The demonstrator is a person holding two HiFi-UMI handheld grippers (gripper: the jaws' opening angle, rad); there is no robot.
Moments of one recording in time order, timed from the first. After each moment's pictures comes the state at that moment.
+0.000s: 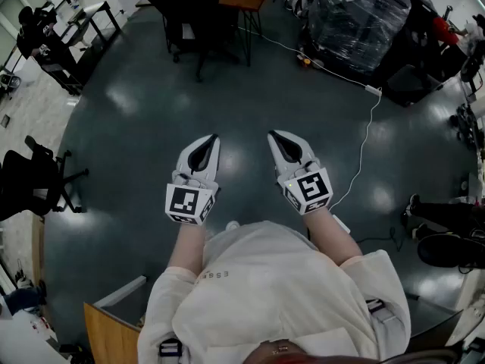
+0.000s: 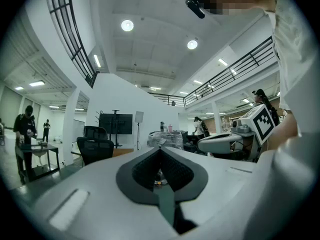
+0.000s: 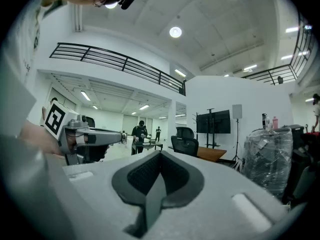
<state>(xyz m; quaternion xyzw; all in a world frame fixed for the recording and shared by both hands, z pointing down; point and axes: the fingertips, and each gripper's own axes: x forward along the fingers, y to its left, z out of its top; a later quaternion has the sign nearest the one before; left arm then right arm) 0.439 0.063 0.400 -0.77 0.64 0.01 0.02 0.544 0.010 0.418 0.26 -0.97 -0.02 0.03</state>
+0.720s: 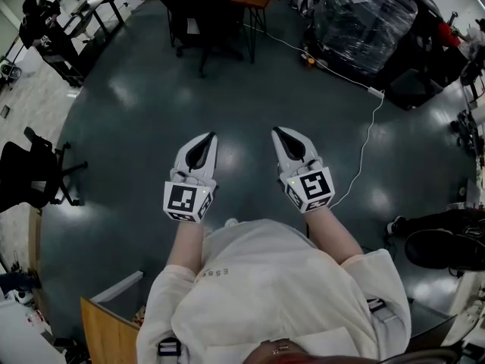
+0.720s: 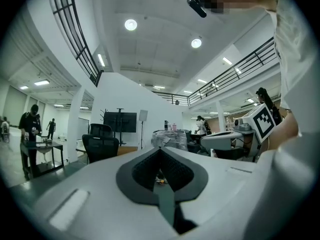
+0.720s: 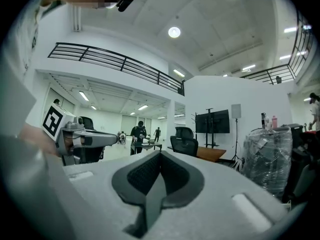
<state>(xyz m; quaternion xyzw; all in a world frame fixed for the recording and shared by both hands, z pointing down) 0.419 0.069 0.408 -0.76 0.65 0.01 0.01 0.537 0.006 0.417 0.26 -0.96 -0.02 0.03</state>
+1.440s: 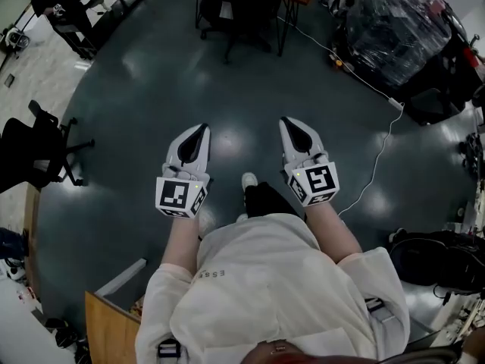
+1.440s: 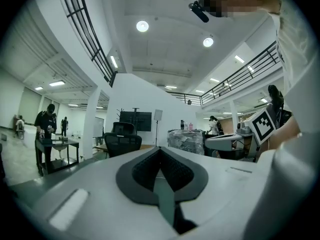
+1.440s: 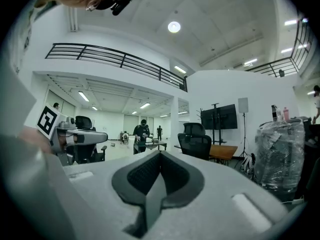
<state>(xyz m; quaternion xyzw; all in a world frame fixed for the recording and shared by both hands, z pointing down) 0.260 0.090 0.420 -0.71 0.70 0.02 -0.01 0.396 -0.006 0.434 0.25 -0.97 0.00 0.03</state>
